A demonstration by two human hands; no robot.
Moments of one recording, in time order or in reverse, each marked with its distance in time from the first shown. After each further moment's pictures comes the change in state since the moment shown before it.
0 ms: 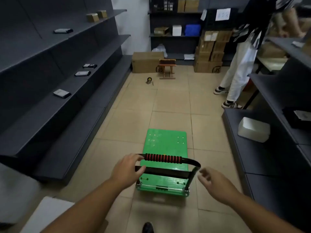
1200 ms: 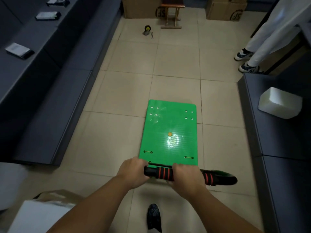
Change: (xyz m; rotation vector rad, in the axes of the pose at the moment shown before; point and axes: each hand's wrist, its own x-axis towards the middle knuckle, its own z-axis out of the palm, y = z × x) left_hand 0.159 -0.124 0.110 0.130 -0.495 -0.052; right_hand 0.207 -0.096 0.162 -0.445 -0.136 -0.188
